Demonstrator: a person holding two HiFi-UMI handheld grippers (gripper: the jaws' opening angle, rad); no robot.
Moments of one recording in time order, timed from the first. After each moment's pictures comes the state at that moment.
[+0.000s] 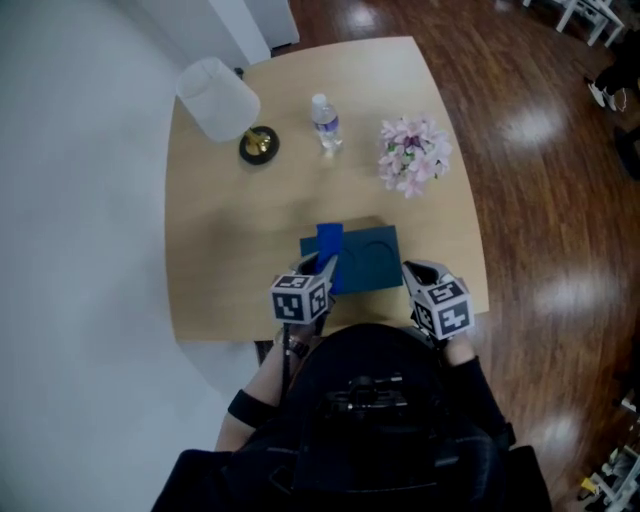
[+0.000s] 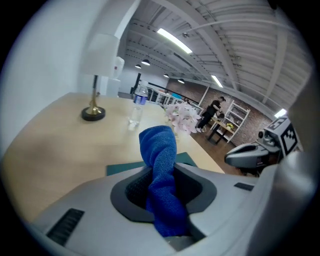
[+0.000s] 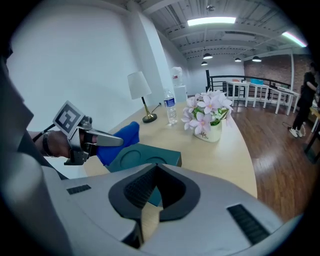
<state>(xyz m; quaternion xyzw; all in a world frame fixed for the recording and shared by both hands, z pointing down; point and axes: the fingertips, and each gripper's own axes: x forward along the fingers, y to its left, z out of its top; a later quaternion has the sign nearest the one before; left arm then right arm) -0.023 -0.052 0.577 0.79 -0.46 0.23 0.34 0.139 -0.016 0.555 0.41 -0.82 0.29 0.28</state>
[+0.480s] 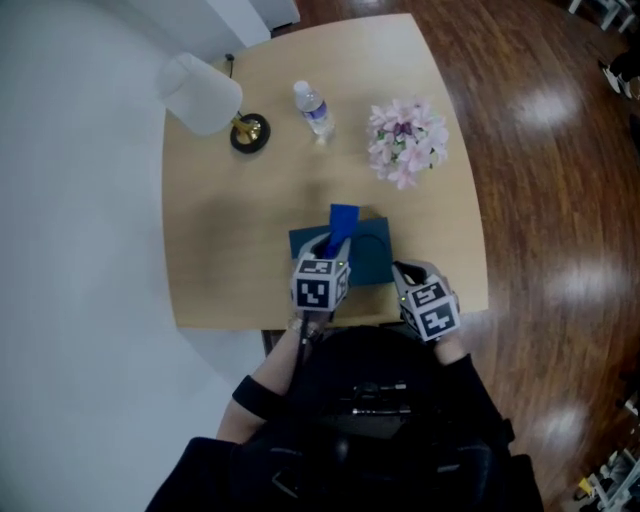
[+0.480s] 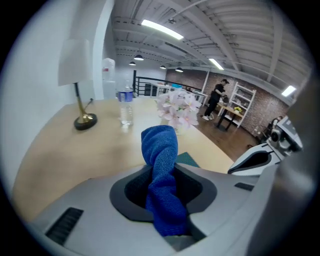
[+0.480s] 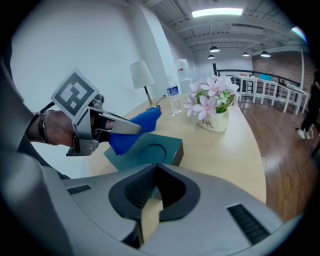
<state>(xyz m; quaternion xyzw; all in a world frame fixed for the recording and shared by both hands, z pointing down) 0.030 -0.079 0.591 0.77 -0.49 0.31 0.29 0.144 -0.011 0.592 0.38 -0.82 0.30 0.30</state>
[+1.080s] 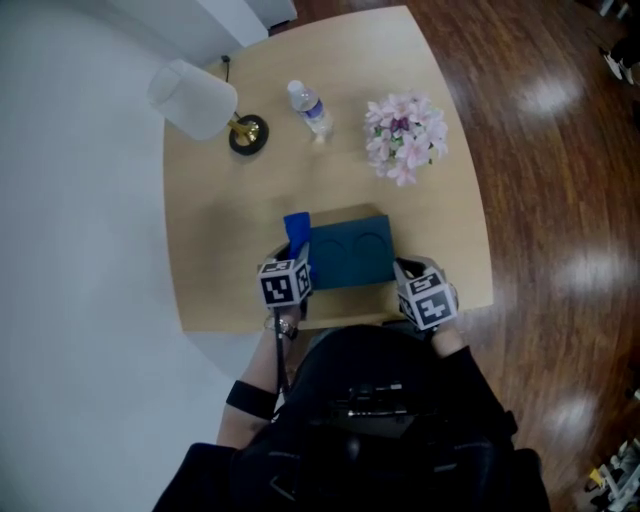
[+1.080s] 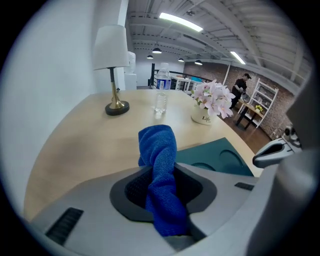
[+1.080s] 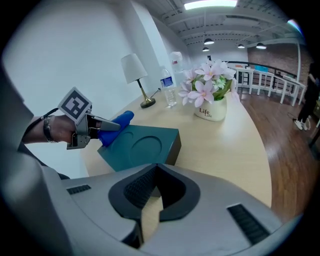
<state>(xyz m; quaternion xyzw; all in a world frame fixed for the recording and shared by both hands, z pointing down) -0.078 -0.071 0.625 0.69 -0.55 0.34 0.32 0.144 -0.010 0.621 0.38 -0.80 0.34 0.33</state>
